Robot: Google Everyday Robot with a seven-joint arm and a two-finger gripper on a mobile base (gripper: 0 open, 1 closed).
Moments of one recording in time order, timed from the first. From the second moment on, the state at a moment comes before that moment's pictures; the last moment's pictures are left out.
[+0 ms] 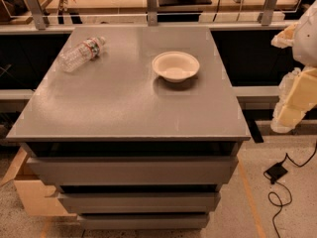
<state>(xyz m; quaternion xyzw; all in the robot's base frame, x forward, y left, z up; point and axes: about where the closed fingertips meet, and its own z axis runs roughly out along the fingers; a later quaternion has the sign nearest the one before) 0.438 -0.214 0.987 -0.60 0.78 -0.05 0.18</state>
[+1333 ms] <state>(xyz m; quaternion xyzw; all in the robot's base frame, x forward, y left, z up) 0.531 -0.115 0.947 -0.70 0.67 0.03 0.25</state>
